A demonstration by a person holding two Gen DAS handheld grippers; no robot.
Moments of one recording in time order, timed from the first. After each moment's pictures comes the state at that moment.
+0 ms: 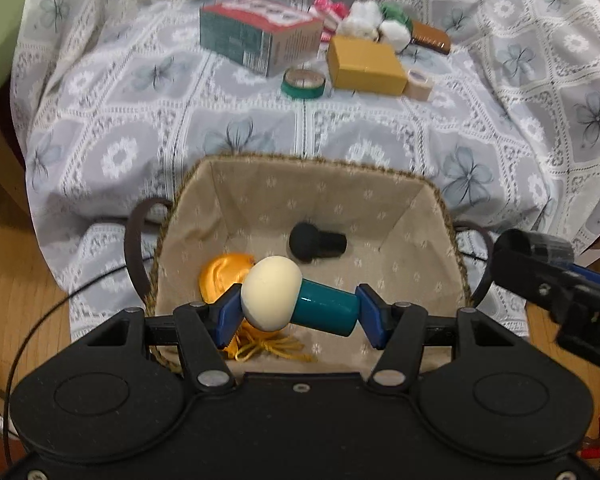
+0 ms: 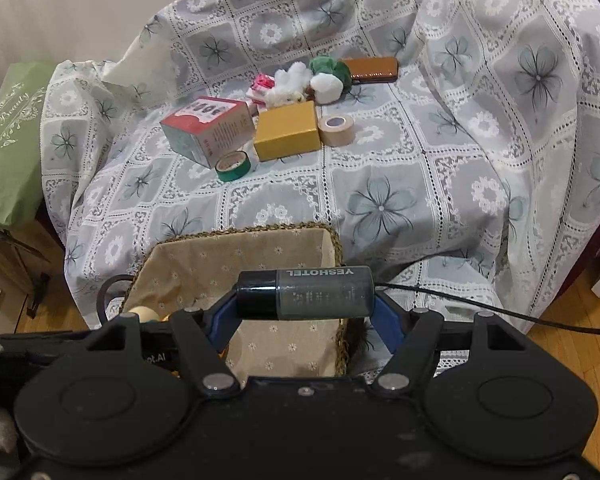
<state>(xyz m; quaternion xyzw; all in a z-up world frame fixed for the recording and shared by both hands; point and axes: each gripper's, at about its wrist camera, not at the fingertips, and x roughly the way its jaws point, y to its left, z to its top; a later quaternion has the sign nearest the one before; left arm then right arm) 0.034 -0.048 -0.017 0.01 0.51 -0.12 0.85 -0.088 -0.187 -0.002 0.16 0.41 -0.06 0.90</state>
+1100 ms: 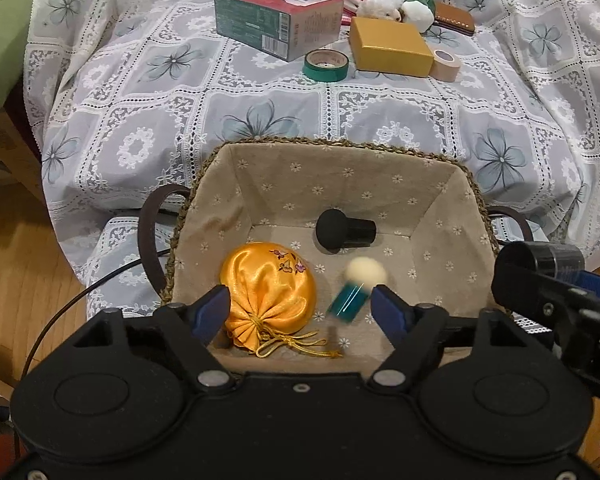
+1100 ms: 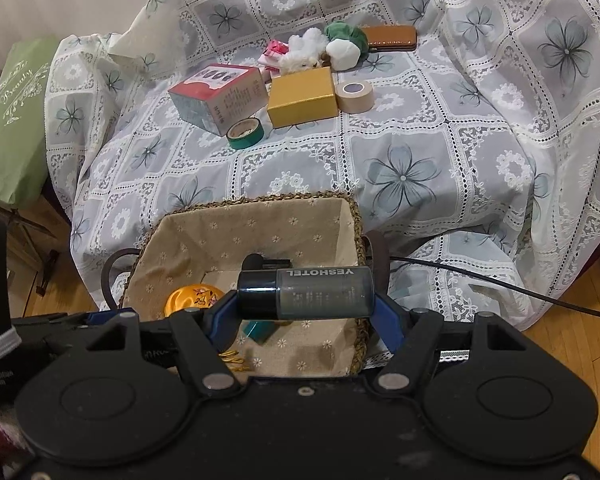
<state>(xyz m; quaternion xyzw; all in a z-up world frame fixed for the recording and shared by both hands) 0.036 -0.053 -0.030 0.04 0.52 -0.09 0.85 -0.073 -0.182 -0.019 0.16 0.45 -0.03 0.88</state>
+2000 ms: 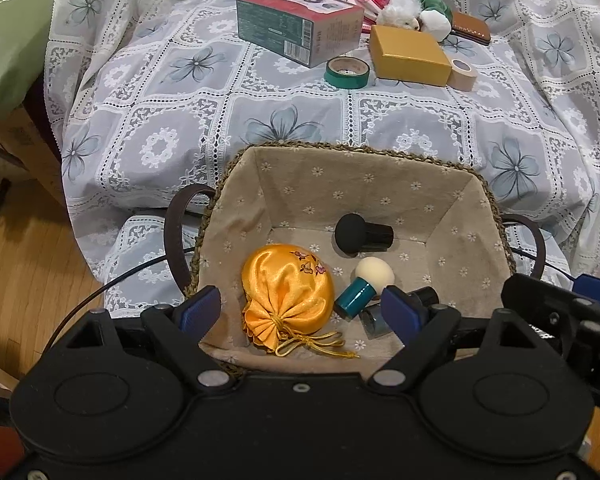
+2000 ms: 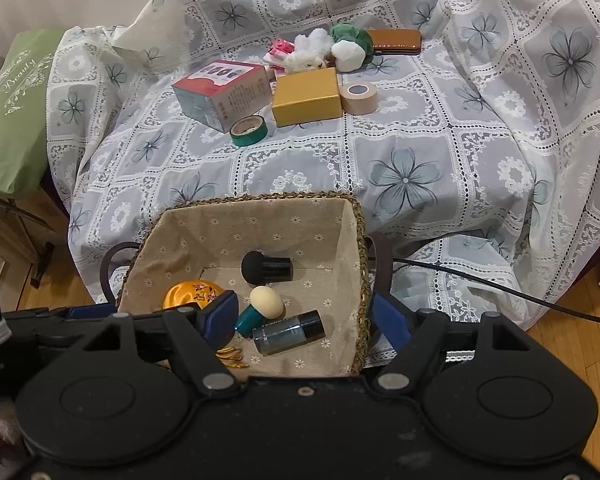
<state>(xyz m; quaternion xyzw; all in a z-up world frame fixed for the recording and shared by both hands) 0.032 -0.044 -0.025 0.04 0.51 -0.06 0.86 -0.075 -0.179 -0.017 0.14 0.45 -0.03 0.88</state>
